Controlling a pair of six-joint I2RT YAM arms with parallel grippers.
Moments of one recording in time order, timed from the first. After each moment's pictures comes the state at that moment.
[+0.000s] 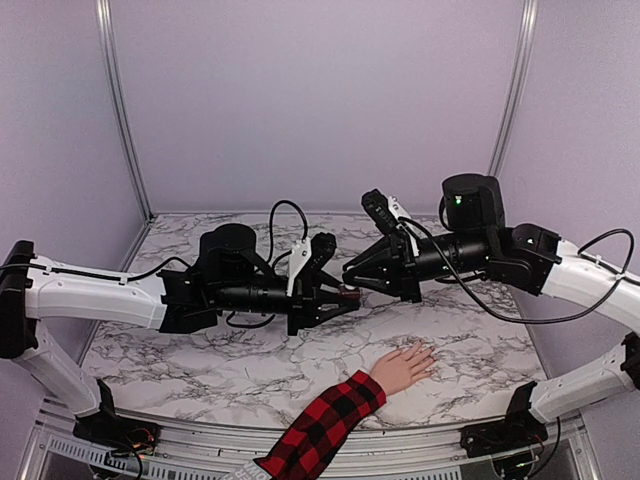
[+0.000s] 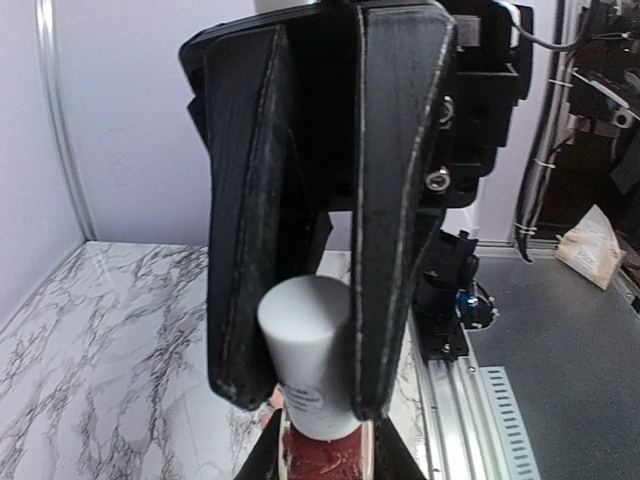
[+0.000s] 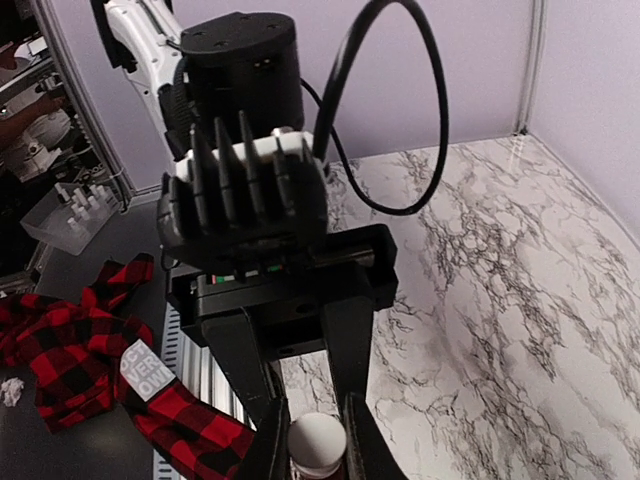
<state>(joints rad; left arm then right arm) -1.09 1.53 0.98 0.41 0.41 0.03 0.91 1.19 1.13 -0.32 -0.54 -0.05</state>
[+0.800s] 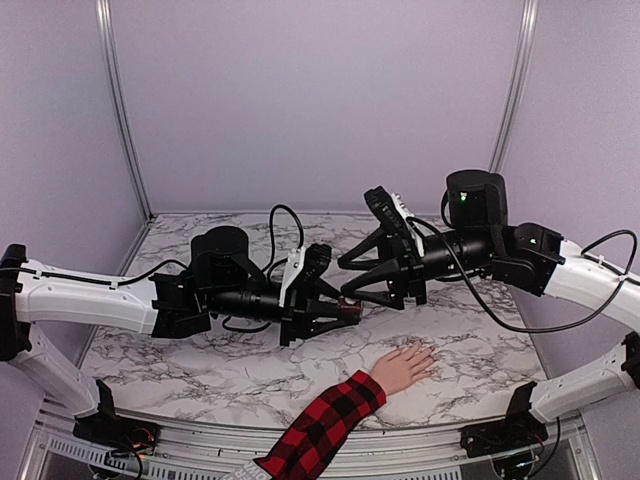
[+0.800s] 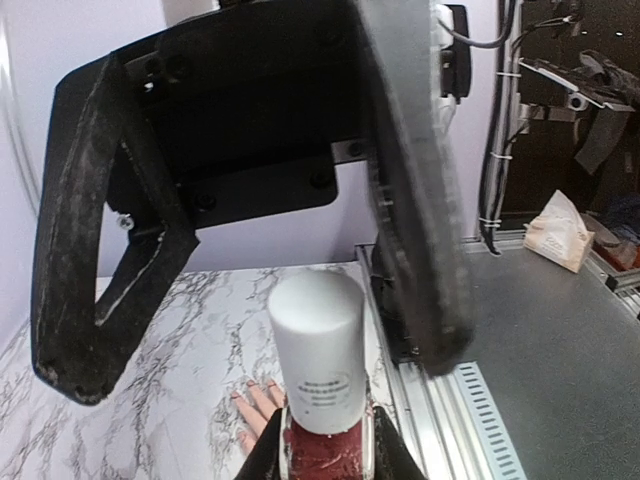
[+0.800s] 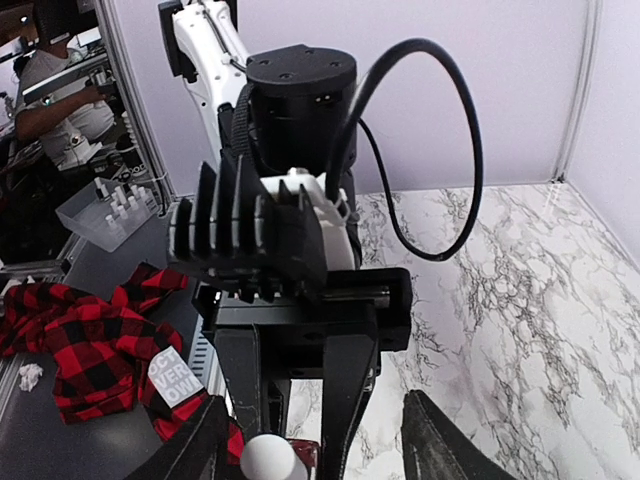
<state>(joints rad) -1.11 1.49 0.96 0.43 0.53 0.08 0.92 1.18 1.14 -0.28 -0.68 -0.10</state>
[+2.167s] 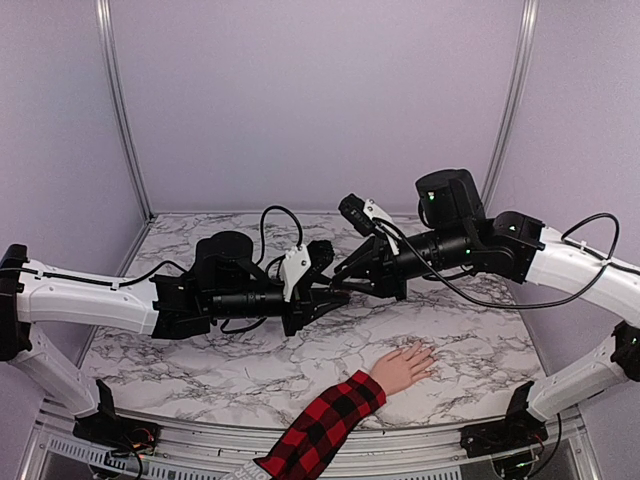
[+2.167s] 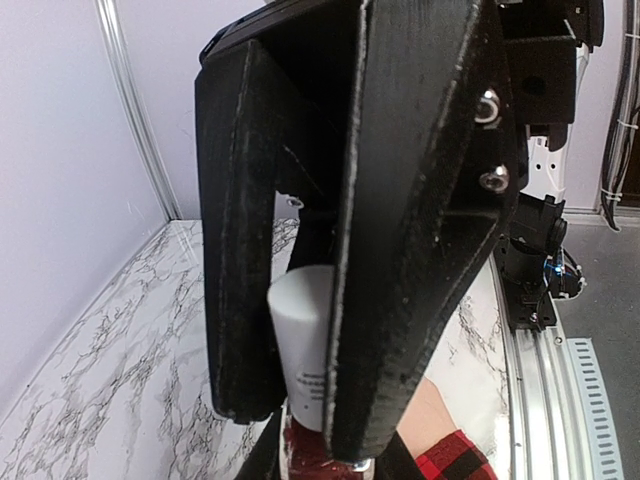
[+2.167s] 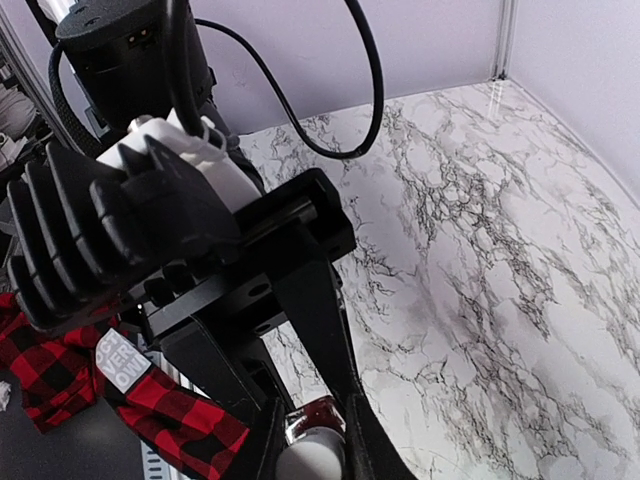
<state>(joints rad) -1.11 1.49 0.94 0.36 0.20 0.17 0.92 1.29 1.23 -0.46 -0.47 -0.06</state>
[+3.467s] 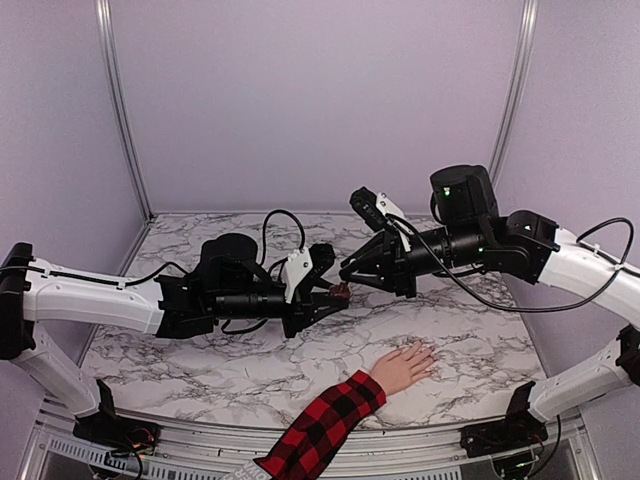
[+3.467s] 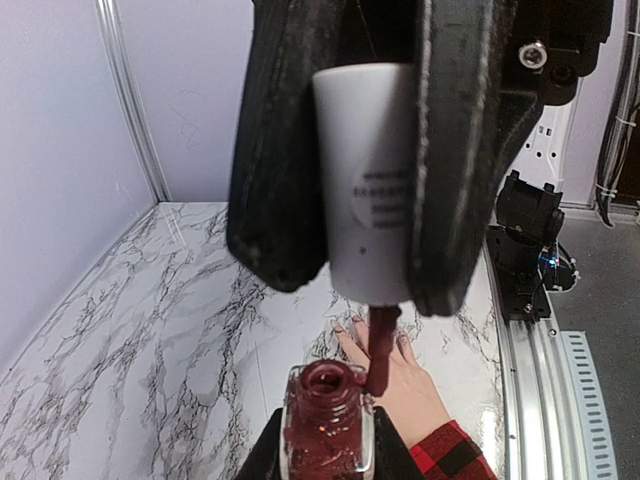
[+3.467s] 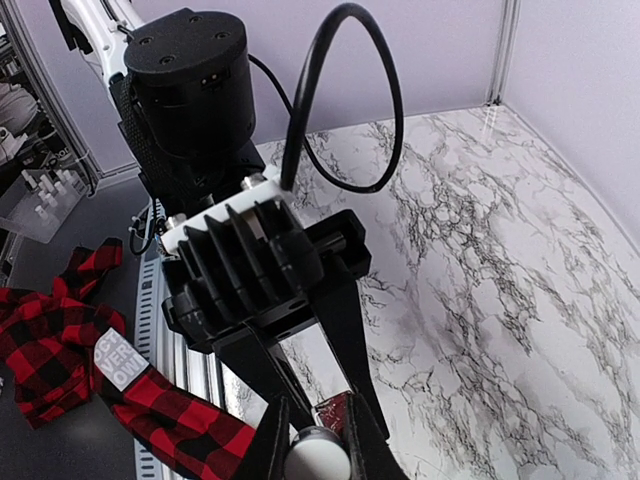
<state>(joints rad) -1.09 1.51 0.94 0.35 0.23 0.14 0.92 1.24 1.23 -0.46 -0.46 -0.11</state>
